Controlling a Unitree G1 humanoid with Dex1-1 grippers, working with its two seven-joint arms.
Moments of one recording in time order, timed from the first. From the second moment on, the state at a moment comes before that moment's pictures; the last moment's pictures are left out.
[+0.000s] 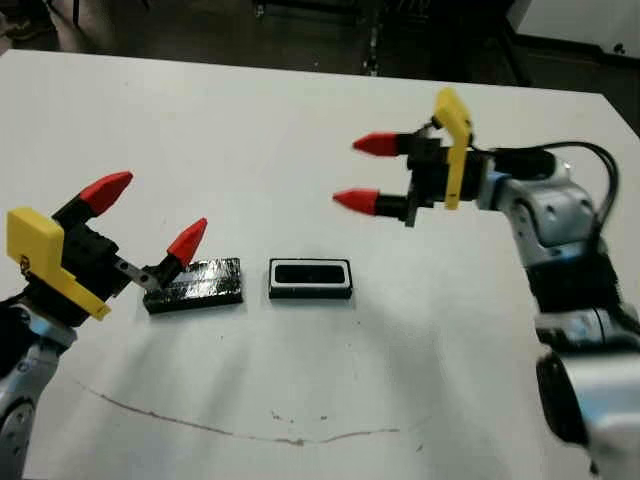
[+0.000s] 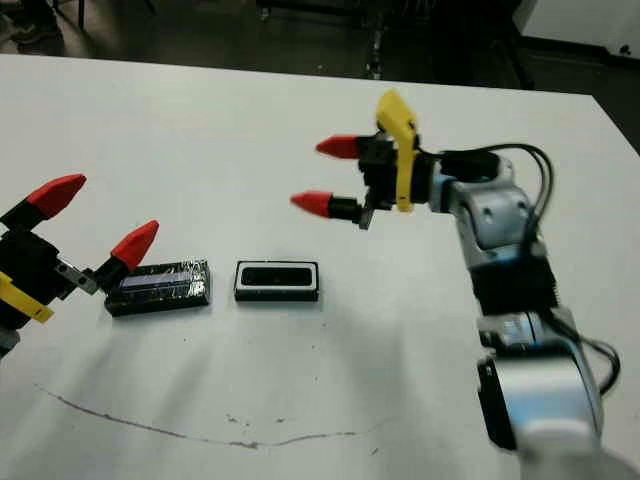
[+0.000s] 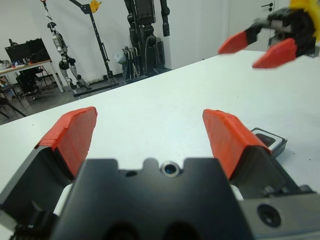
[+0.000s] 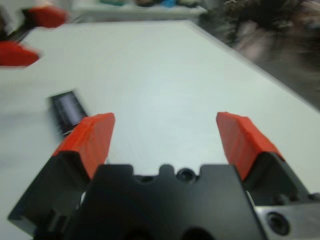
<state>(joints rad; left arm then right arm) 0.10 0.57 0.30 -0.51 -0.48 0.27 -0.49 -0.66 -0.39 -0.02 0.09 0.24 0.51 0.92</state>
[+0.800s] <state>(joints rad) -0.58 1.10 -0.05 0.04 -0.36 0.28 -1.34 -0.35 -0.43 -0.19 -0.23 0.29 0.46 0.49</state>
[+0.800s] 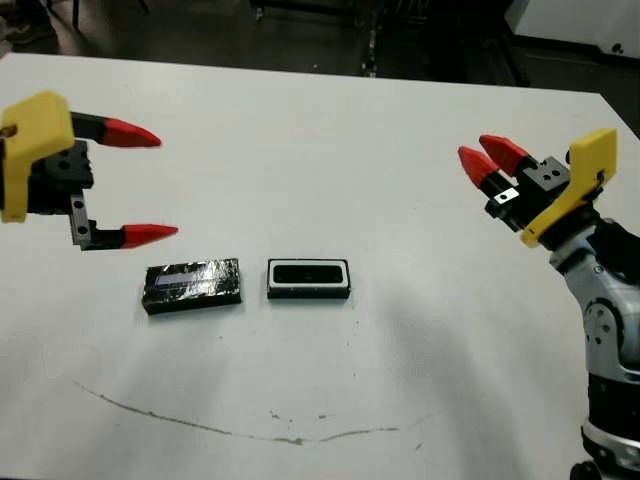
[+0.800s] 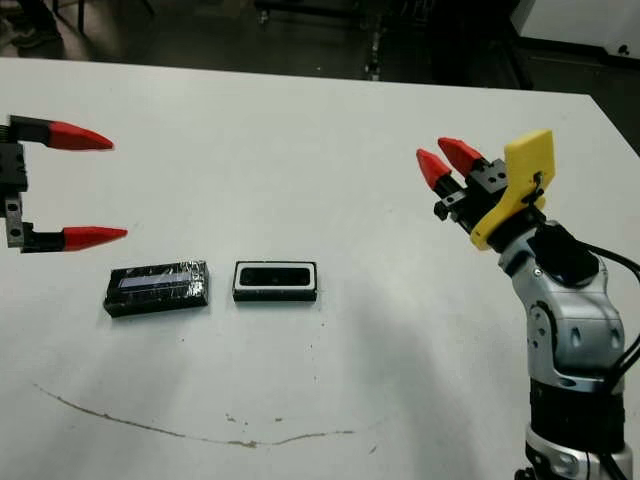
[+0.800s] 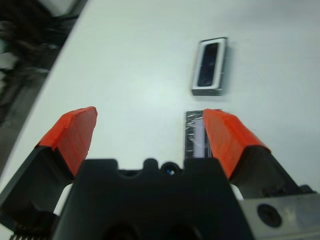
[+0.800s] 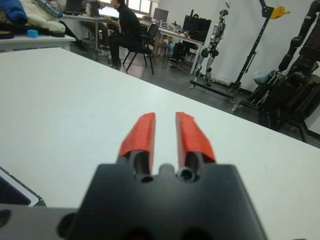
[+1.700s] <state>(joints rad) -0.51 0.96 -0.14 0.13 -0.33 0.24 -1.53 -0.35 -0.45 -0.14 -0.25 0.28 0.49 0.41</state>
